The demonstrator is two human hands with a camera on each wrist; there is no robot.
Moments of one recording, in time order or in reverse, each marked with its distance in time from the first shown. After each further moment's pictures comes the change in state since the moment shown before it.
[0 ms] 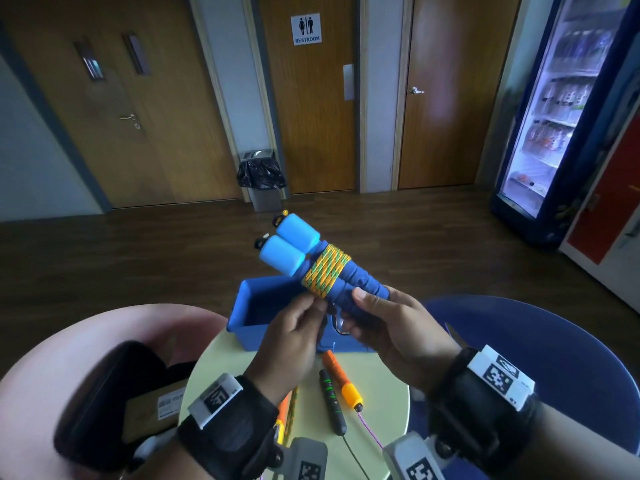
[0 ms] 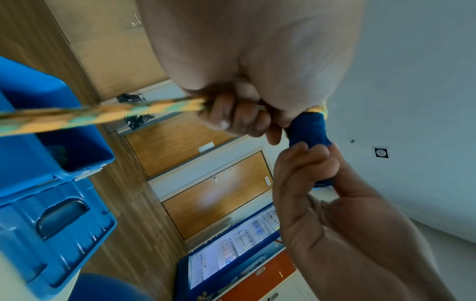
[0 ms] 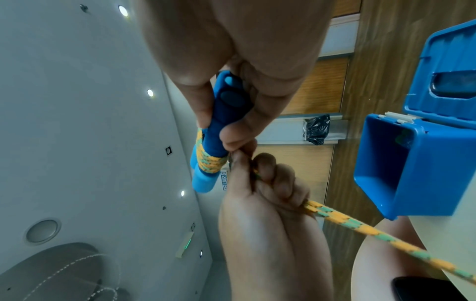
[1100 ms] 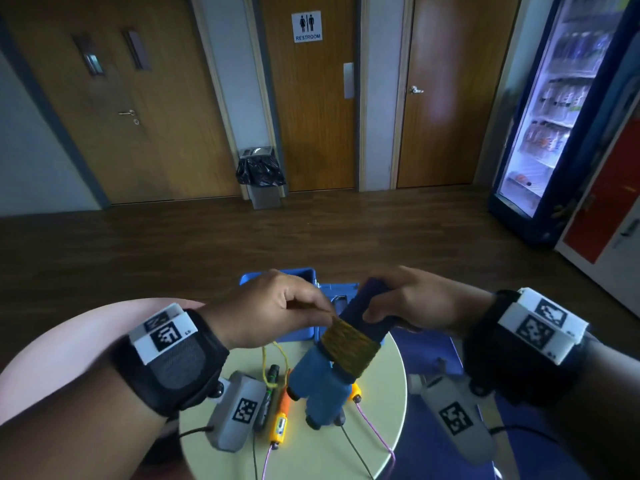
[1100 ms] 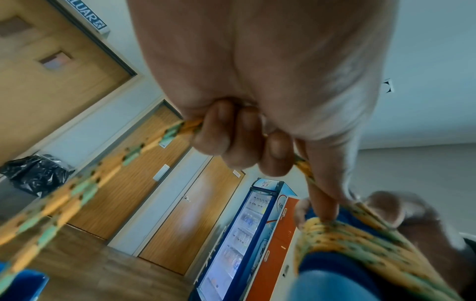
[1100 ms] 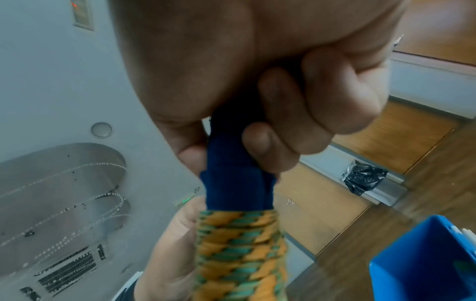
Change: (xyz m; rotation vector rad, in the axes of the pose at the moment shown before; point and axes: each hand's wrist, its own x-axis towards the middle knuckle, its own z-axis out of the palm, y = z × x) left_hand 0.023 0.048 -0.060 0.468 -0.548 0.299; right_hand -0.007 -0.061 0.005 -1.020 -0.200 0.108
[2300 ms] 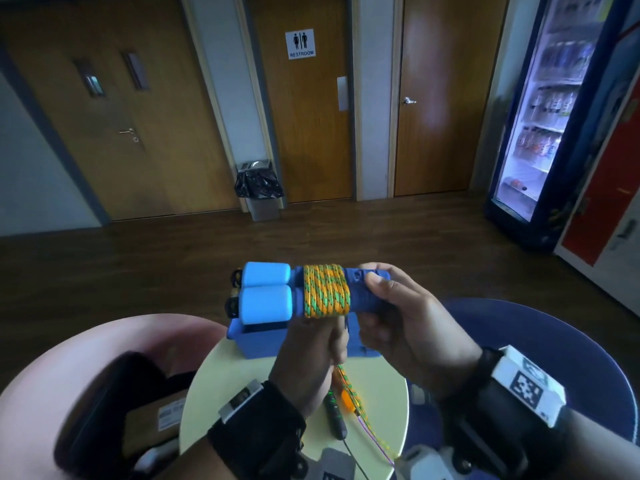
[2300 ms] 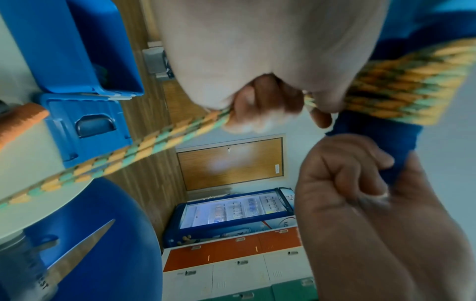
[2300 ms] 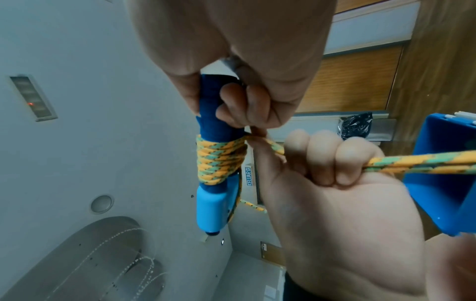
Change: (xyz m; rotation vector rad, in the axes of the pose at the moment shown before) left_hand 0.021 0.012 0.104 -1.082 0.583 -0.280; right_hand -0.017 0.007 0.037 1.095 0.187 -0.237
